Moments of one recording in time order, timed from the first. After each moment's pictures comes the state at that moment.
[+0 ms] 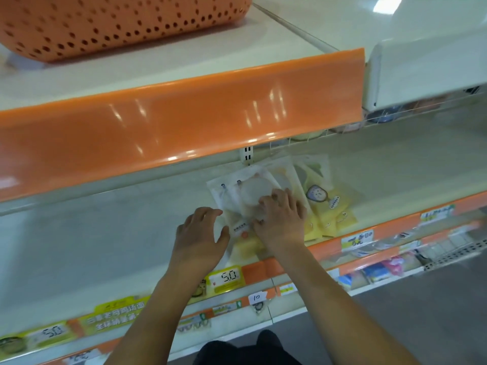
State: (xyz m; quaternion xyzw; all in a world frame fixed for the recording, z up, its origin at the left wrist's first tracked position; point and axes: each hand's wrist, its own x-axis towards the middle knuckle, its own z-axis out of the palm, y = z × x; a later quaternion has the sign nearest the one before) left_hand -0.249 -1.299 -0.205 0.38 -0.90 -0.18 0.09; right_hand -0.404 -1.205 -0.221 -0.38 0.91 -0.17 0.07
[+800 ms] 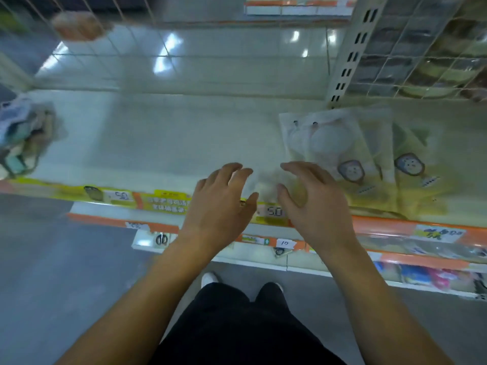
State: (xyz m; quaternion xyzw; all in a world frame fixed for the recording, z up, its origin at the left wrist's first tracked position) left_hand -0.171 -1.245 -0.197 0.45 -0.88 -0.10 0.10; right_hand -0.342 -1.175 -0.207 -0.57 0.74 -0.35 0.09
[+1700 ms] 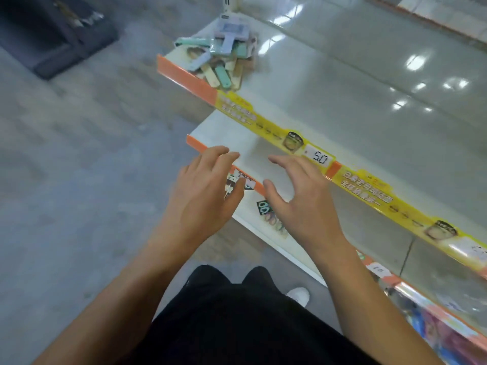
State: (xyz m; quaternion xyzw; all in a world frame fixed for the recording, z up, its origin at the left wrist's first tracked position) left_hand 0.201 -1.224 -0.208 0.63 -0.74 -0.09 0.22; right_hand 0.015 -1.235 -0.208 -0.75 0.57 -0.29 0.17
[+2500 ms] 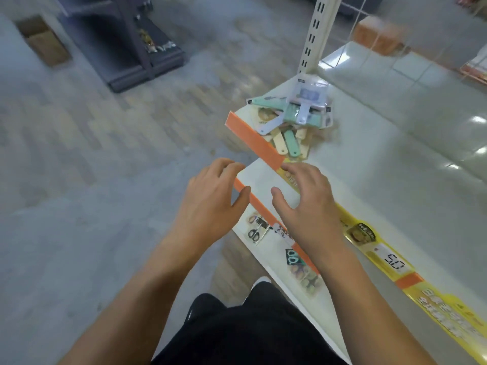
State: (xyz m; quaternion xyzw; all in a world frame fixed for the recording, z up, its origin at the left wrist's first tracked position) left_hand 0.307 -1.321 -0.197 0.72 -0.65 -0.08 0.23; right_hand 0.129 -1.371 -0.207 -0.78 0.52 -0.28 0.22
